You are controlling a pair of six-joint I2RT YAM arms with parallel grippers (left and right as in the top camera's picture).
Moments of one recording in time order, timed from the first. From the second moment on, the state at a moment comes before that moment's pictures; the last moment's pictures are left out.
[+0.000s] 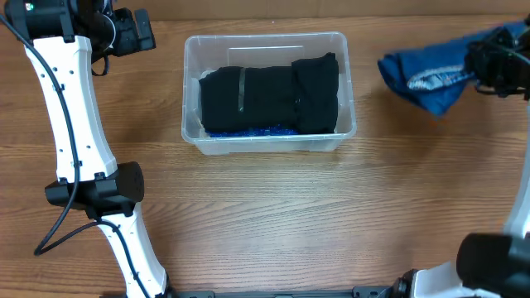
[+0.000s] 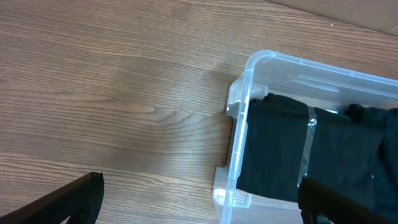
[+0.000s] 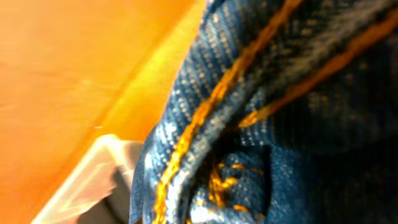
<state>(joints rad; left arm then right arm) 0.11 2.25 2.83 -1.66 0.12 -0.15 -0.30 1.68 1.90 -1.08 -0.23 0.58</state>
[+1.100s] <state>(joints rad) 0.11 2.25 2.83 -1.66 0.12 -0.15 0.64 1.97 1.93 -0.63 0.38 1.27</state>
